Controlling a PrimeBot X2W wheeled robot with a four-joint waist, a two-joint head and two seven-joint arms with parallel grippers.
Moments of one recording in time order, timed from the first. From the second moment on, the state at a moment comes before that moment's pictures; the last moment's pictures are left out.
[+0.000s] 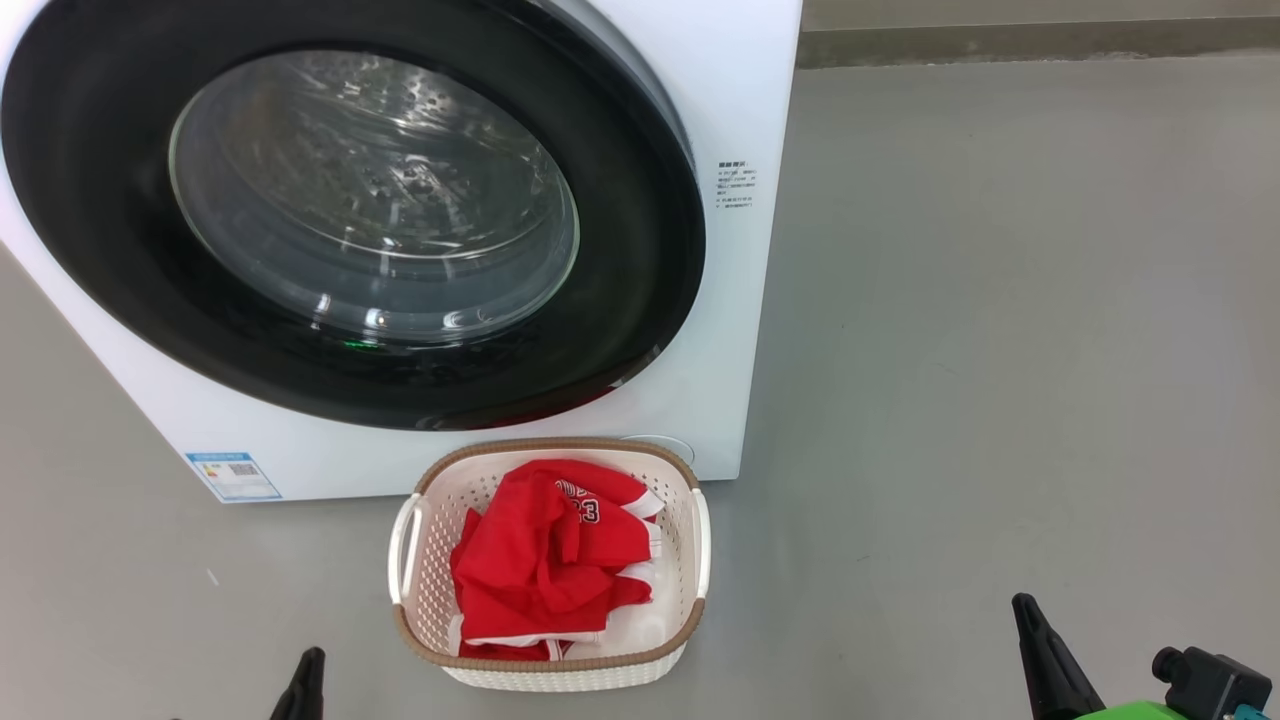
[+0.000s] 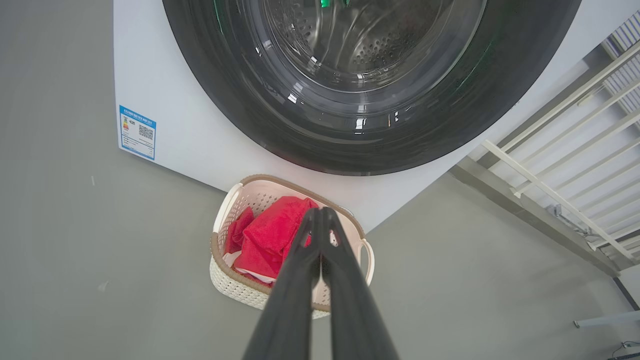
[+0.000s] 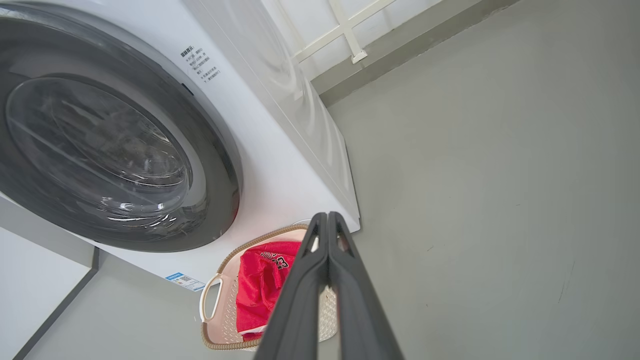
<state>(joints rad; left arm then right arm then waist) 0.04 0.15 -0.03 0.35 -0.74 -0.12 -0.15 0.10 -0.03 -0.03 0.33 0.68 0.13 -0.17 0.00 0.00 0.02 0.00</state>
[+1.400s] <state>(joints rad) -0.01 0.10 0.02 0.31 -1.13 -0.12 -0.03 0.03 -0.04 -0.06 0.30 1.11 0.13 -0.05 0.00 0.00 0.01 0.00</state>
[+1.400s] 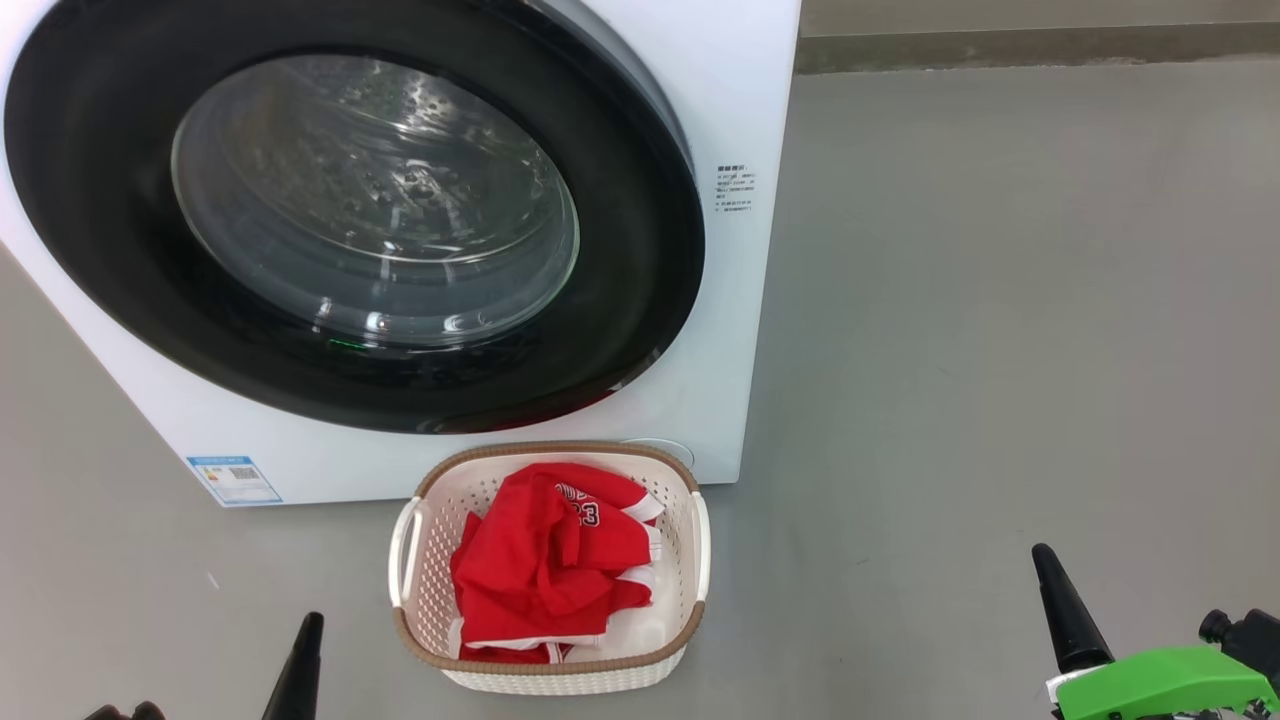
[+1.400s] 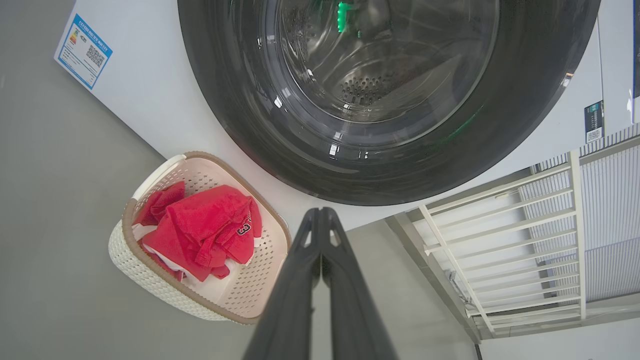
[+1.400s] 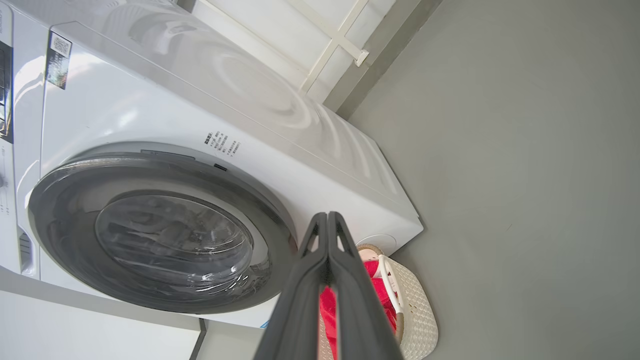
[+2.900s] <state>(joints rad) -0.06 0.05 0.07 0.28 -1.55 -0.12 0.10 -0.05 -0.05 -0.11 0.28 1.56 0.13 0.08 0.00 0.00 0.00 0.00</state>
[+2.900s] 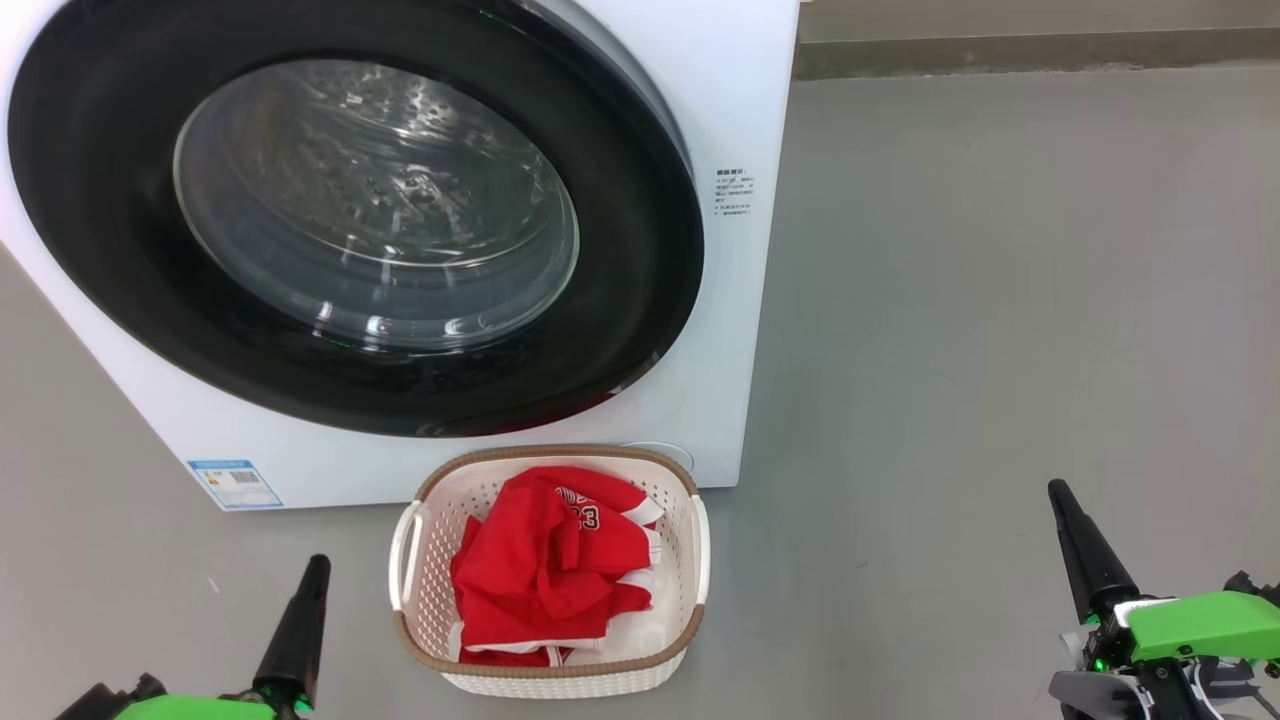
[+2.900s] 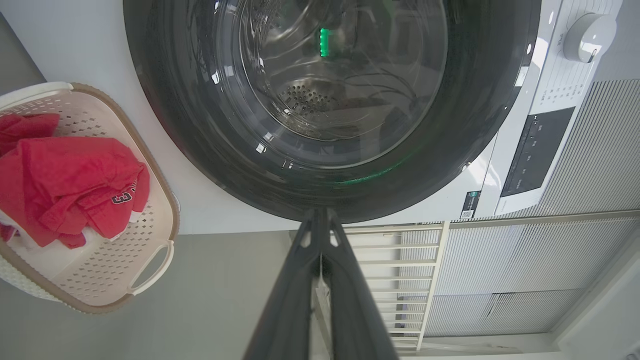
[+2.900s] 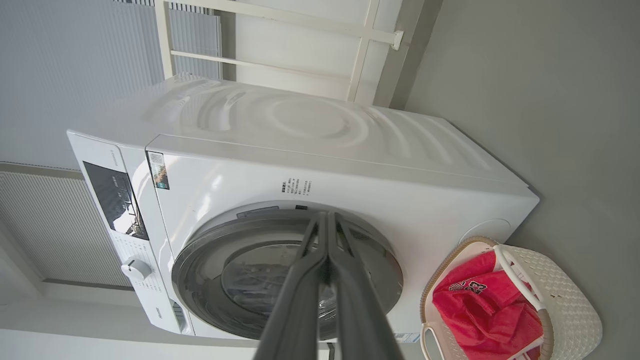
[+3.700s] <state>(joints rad) -0.07 0.04 0.08 0.27 -1.60 -0.12 0.11 -0.06 -0.05 -0.12 0.27 1.61 0.13 0.10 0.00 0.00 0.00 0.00</state>
